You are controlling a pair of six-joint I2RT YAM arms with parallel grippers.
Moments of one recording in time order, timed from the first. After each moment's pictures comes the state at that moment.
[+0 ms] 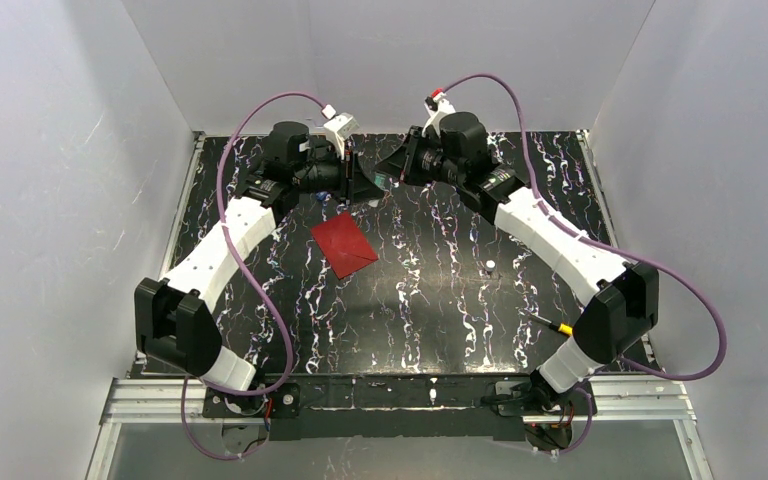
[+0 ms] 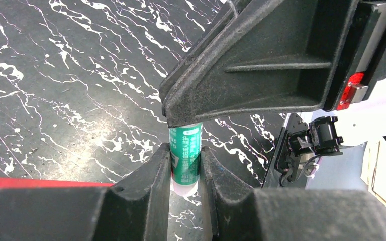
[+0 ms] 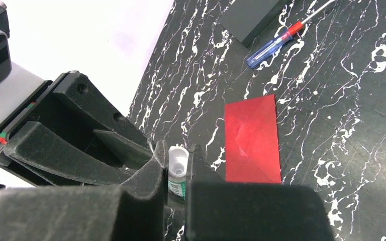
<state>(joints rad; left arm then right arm) -0.39 1.50 1.35 -0.28 0.76 -0.18 0.65 1.58 1.51 -0.24 -0.21 0.67</state>
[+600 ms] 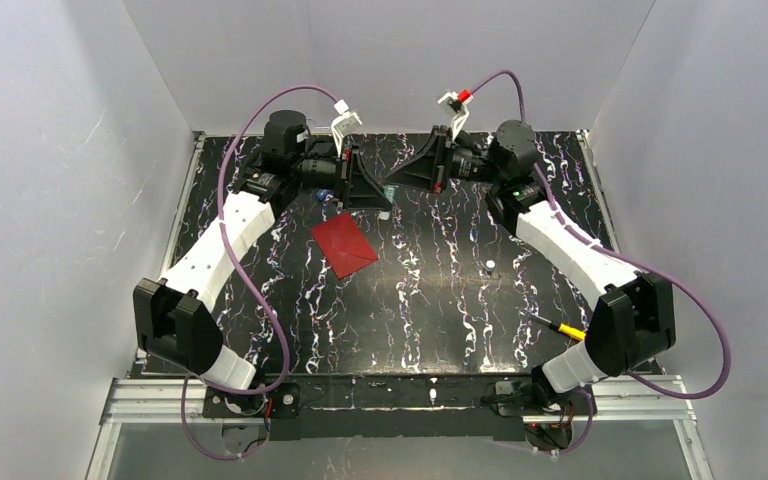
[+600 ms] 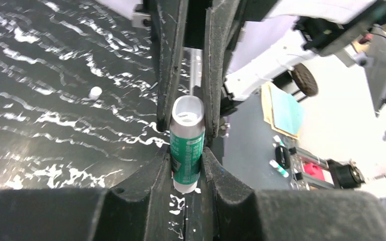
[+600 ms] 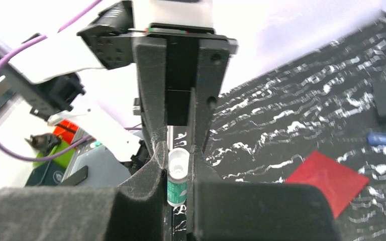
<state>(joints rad) -0.39 1.51 1.42 -0.30 1.19 -0.25 0.50 1.48 1.24 0.40 -0.96 0.67</state>
